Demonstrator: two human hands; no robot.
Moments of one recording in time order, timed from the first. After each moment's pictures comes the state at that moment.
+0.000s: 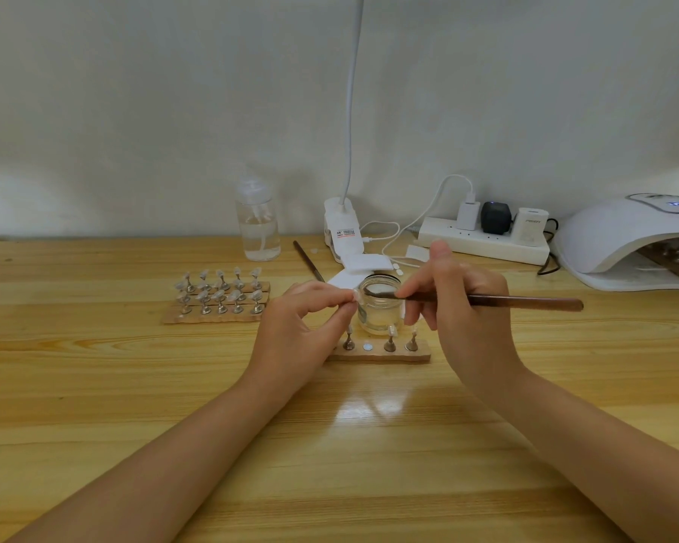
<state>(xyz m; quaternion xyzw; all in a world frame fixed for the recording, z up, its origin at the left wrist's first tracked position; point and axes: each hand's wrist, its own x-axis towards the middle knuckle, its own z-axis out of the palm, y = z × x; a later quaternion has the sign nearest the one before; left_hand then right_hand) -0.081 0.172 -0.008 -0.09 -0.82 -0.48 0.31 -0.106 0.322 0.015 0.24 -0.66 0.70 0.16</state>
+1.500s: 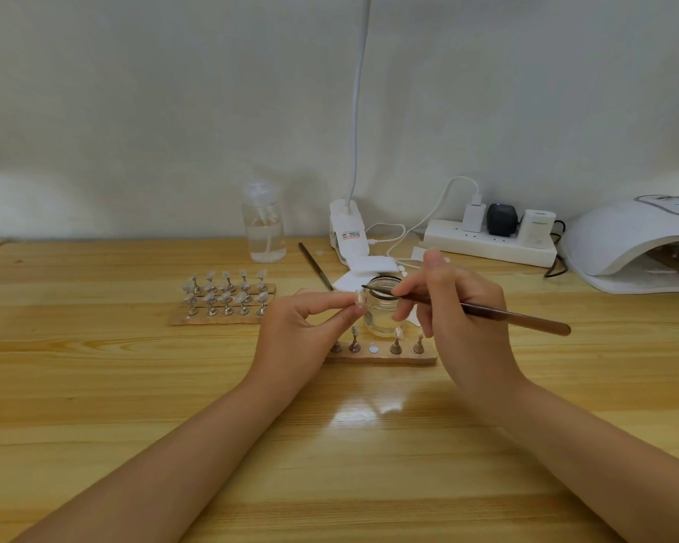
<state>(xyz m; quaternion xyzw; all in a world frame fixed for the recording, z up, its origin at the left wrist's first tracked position) -0.085 0.169 -0.011 -0.06 -0.79 -0.55 0.29 -0.103 0.316 0.012 0.25 -0.67 0.68 0.17</state>
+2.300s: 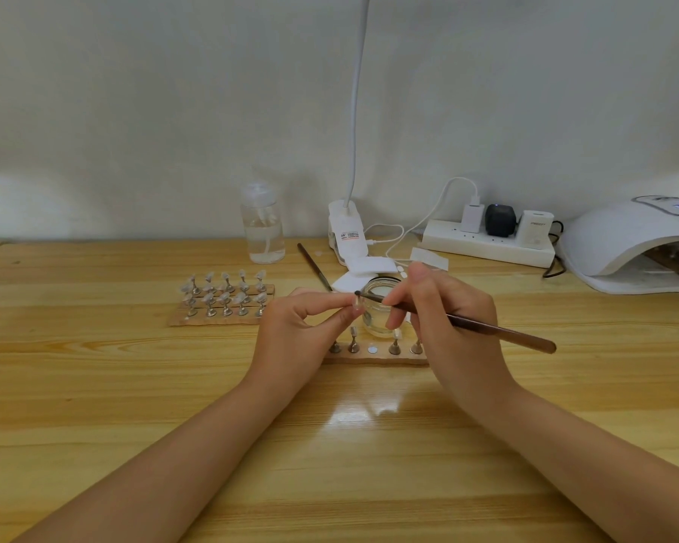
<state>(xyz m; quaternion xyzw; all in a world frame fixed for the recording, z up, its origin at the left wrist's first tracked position) -0.087 0.167 -0.013 -0.06 -0.79 -0.53 0.31 -0.100 0.314 0.007 0.28 -0.68 0.65 0.18</state>
